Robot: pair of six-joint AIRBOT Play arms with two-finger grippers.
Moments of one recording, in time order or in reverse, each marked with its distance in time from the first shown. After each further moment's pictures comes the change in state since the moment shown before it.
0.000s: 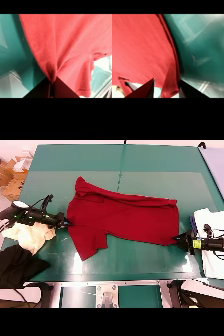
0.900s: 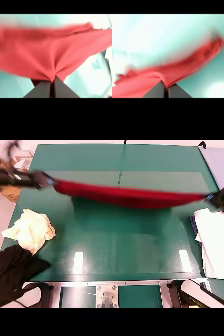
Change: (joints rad) left arm 0.004 0.334 0.517 -0.111 -0.150 -0.076; right arm 0.093 0.275 0.583 0.317 0.093 0.082
